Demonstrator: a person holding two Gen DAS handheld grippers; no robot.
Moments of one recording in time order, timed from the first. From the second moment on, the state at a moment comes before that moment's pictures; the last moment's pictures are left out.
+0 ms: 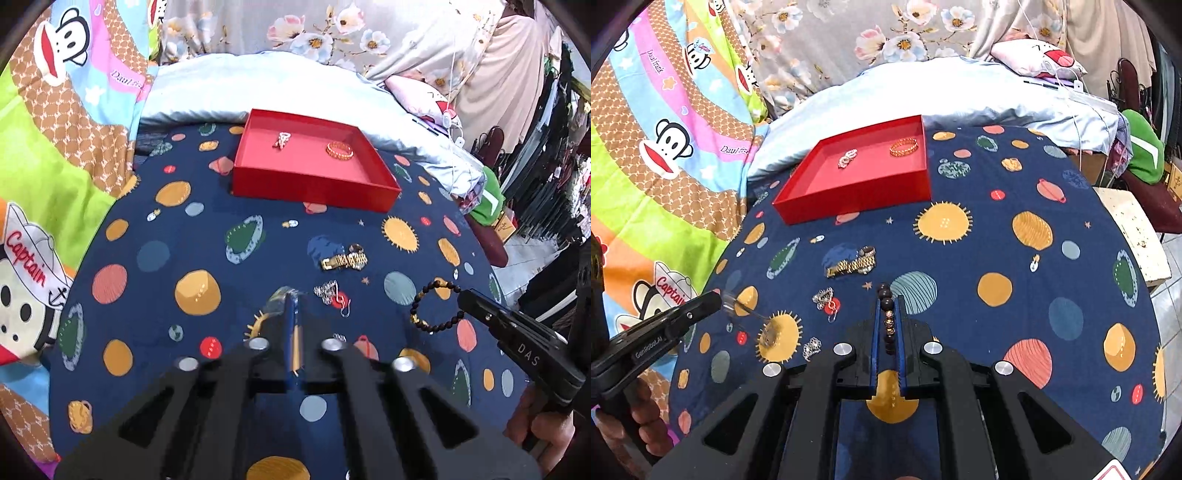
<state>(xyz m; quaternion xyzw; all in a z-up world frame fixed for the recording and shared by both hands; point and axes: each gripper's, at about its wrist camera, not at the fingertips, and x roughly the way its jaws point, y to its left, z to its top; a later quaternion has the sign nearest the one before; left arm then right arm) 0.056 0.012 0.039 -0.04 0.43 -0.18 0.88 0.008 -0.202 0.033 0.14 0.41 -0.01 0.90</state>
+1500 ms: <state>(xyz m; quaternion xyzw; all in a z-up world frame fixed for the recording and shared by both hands) 0.087 0.014 -0.027 -0.04 0.48 -0.16 0.86 0.023 -0.197 0.018 0.14 0.43 0.00 0.89</state>
